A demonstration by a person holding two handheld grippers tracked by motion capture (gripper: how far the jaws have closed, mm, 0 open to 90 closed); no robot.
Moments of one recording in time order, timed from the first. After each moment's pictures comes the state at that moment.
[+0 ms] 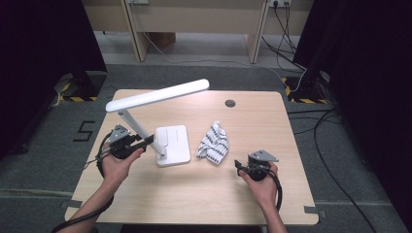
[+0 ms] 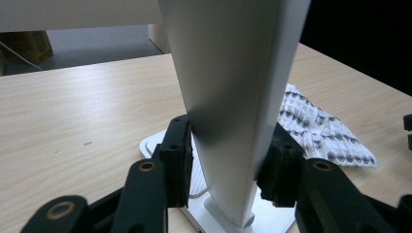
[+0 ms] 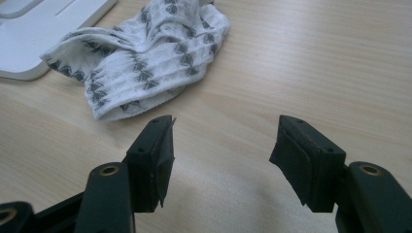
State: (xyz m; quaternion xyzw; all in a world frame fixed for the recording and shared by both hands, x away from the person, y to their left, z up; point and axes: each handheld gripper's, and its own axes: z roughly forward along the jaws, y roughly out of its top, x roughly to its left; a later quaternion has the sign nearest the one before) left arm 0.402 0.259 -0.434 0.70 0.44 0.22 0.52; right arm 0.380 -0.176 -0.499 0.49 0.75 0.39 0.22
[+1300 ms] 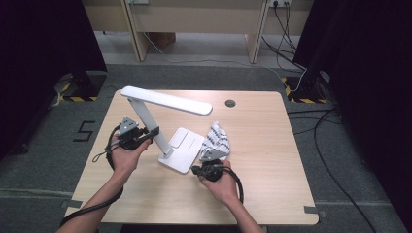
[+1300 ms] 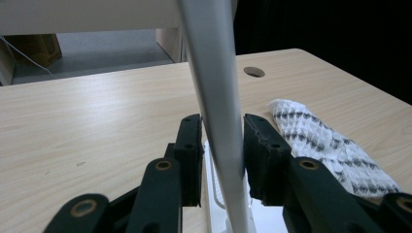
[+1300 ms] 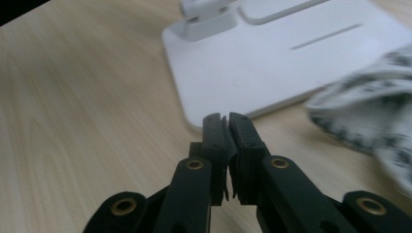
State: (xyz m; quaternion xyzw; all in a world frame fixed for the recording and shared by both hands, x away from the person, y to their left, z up) left arm 0.419 0.238 -0.426 0.68 0.46 0.24 0.52; right arm 0.379 -0.042 -0.496 0.35 0.84 0.42 0.06
